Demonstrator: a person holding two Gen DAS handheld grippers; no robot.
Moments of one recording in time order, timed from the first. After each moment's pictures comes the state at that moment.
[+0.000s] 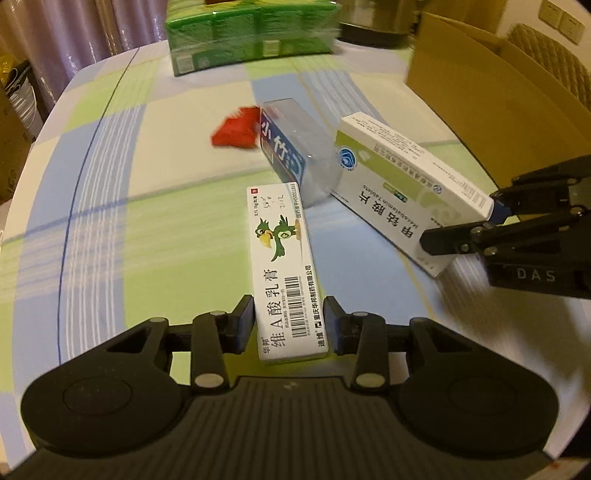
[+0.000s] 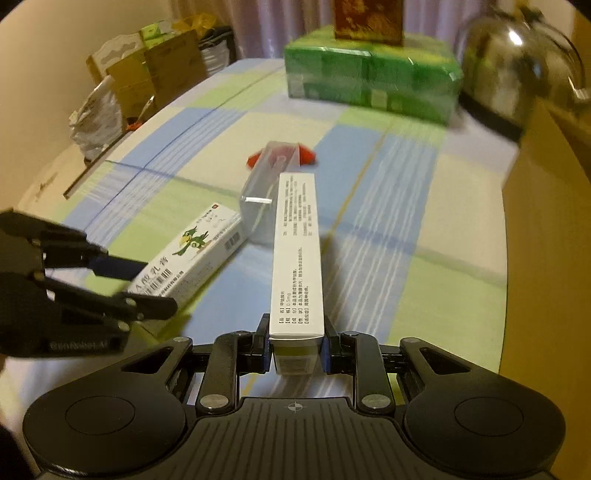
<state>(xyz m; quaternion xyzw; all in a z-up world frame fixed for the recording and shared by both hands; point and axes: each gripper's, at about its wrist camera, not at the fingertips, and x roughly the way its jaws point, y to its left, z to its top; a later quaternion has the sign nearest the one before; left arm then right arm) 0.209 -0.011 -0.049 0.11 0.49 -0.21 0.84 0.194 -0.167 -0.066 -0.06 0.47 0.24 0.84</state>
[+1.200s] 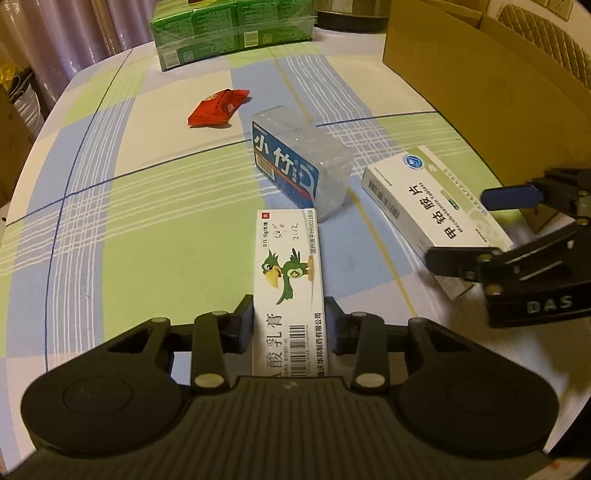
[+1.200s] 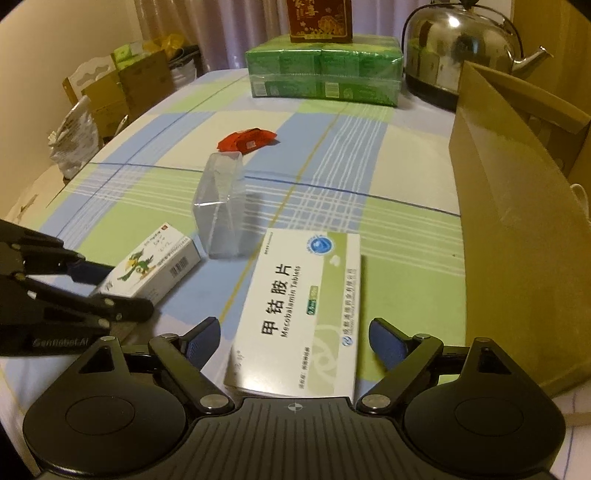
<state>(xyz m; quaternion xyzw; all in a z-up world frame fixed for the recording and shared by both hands) 0.173 -0.029 -0.057 0.13 0.49 -0.20 0.84 0.144 -0.194 -0.081 -0.05 0.44 0.20 0.87</state>
